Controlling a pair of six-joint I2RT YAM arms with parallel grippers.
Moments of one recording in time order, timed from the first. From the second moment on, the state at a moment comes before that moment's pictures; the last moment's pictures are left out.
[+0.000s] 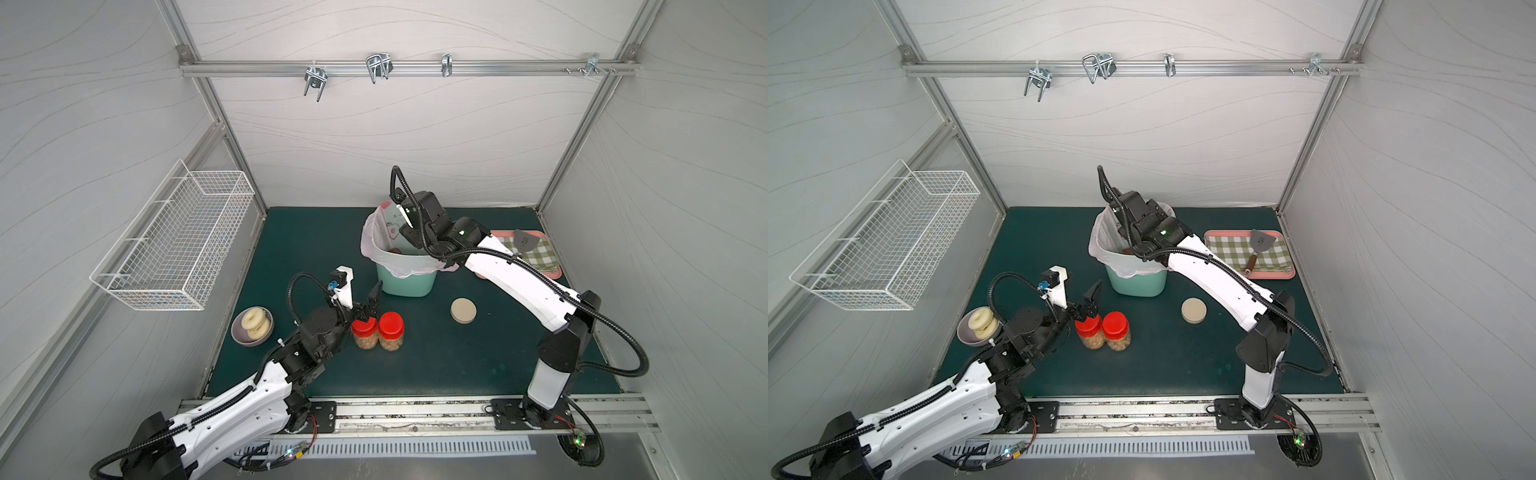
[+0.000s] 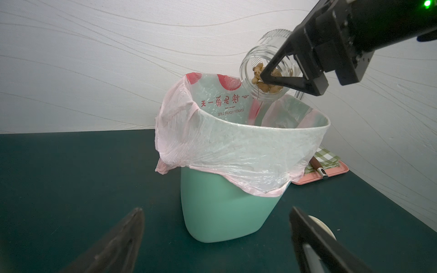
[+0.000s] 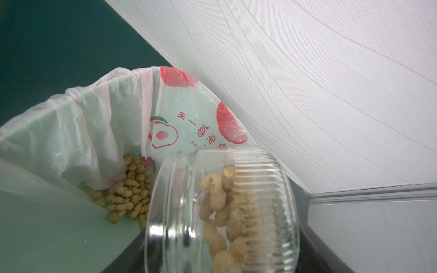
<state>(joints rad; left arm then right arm) -0.78 0.75 0.37 0.34 -0.39 -0.21 0.90 1.79 1.92 -0.76 0.62 -0.29</state>
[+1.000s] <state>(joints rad) -0.78 0.75 0.36 0.33 -0.39 -0.20 0.93 1.82 1.90 -0.69 0.69 -0.38</state>
